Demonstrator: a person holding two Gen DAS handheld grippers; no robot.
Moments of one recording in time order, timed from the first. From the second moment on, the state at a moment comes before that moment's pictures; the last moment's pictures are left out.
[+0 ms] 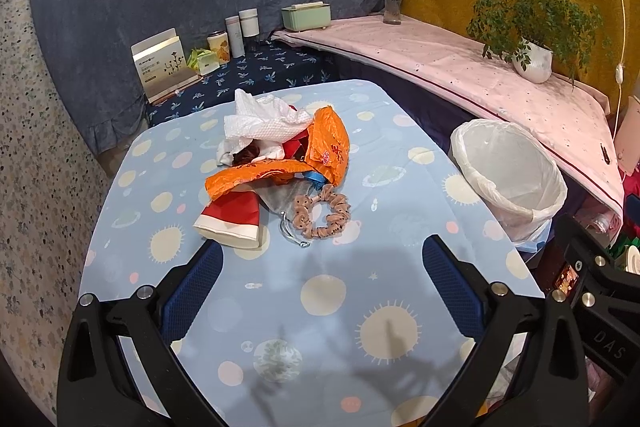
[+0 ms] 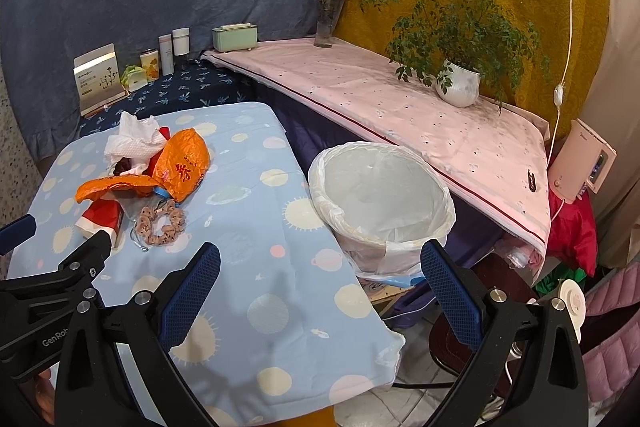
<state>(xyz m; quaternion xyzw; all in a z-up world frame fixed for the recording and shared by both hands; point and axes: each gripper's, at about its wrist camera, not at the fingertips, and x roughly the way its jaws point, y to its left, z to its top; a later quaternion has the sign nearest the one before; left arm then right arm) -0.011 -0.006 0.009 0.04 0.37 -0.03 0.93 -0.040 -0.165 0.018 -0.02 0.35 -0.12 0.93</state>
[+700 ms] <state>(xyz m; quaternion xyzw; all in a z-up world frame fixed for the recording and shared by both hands) -0.010 -0.008 0.011 0.04 0.37 -0.03 0.93 -0.041 -0.166 0.020 -0.02 0.35 -0.12 0.93</state>
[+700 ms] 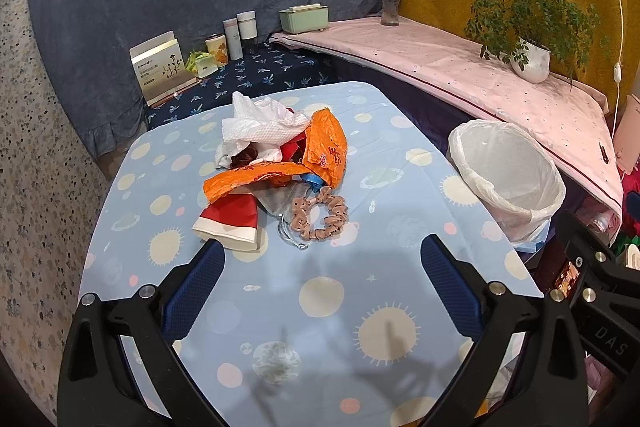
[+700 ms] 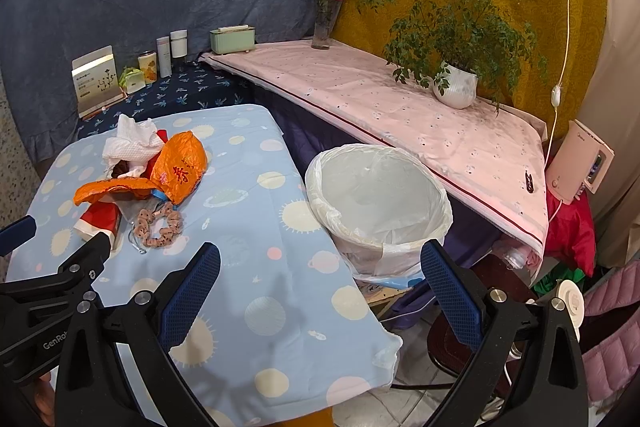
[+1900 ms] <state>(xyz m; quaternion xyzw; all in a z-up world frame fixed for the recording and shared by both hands) 0.034 0.059 -0.034 -0.02 0.40 0.01 0.92 -0.002 -0.141 -0.005 -0.01 0.34 -0.10 0.93</state>
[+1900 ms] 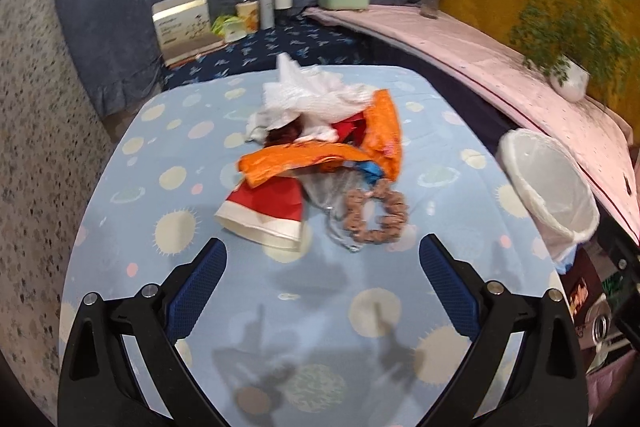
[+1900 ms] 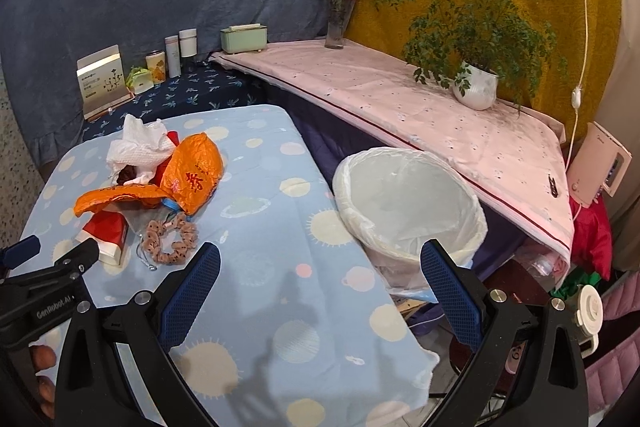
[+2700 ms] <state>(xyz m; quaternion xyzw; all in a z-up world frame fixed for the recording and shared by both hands) 0.122 0.130 -0.122 -0.04 0.46 0.01 0.89 0.123 -0.061 -0.109 0.01 0.43 -0.01 0.90</state>
